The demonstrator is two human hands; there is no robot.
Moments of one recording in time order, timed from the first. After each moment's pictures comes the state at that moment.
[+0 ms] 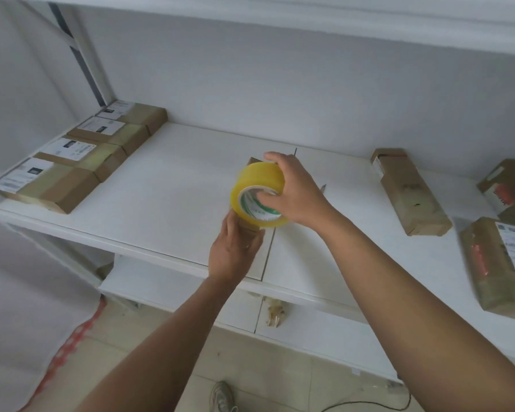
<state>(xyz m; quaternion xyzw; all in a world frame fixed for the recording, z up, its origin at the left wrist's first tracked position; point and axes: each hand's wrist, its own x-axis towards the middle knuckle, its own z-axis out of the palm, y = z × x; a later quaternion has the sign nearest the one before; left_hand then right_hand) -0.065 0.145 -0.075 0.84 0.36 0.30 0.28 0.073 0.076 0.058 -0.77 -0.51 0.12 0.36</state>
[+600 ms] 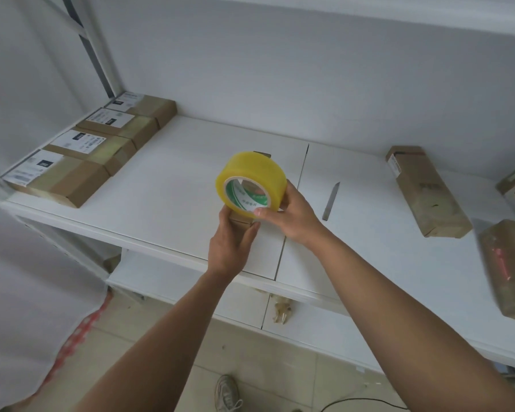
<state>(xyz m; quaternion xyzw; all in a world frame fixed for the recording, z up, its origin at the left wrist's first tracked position) -0.083 0.175 -0.083 0.77 0.39 0.29 0.41 0.056 0.095 -0.004 -0.71 -0.41 0.28 0.51</state>
